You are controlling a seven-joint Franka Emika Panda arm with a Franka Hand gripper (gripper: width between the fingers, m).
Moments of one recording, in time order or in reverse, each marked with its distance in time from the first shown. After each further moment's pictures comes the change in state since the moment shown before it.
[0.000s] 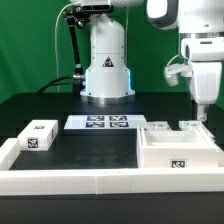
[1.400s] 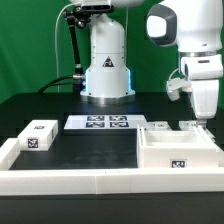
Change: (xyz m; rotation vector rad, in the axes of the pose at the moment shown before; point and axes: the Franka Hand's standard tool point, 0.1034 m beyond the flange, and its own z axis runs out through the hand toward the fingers) arm 0.009 -0.033 0.036 0.021 0.043 0.017
